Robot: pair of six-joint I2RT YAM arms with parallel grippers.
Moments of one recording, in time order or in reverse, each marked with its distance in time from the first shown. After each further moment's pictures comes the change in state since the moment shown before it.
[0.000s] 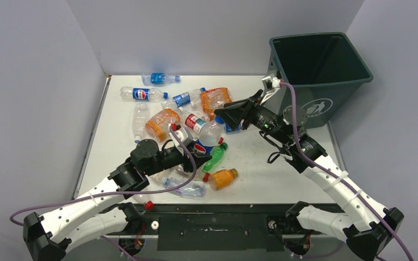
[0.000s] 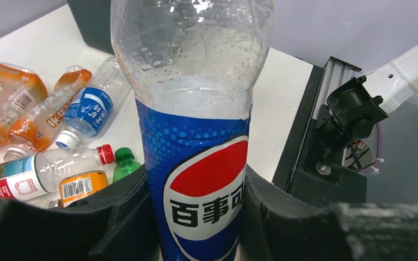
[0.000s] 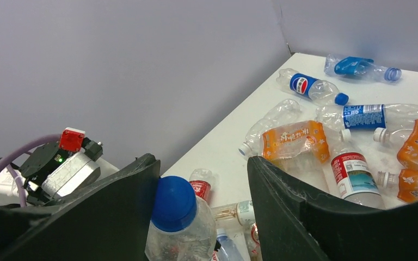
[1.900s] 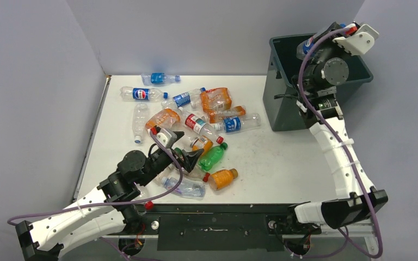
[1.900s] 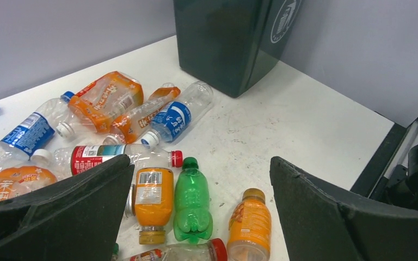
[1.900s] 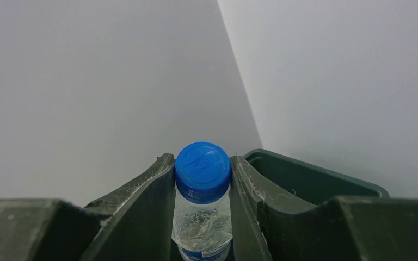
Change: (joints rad) left arm -0.083 -0.155 -0.047 -0.002 -0.410 0.038; right arm -0.349 0.283 0.518 0.257 1.132 -0.644
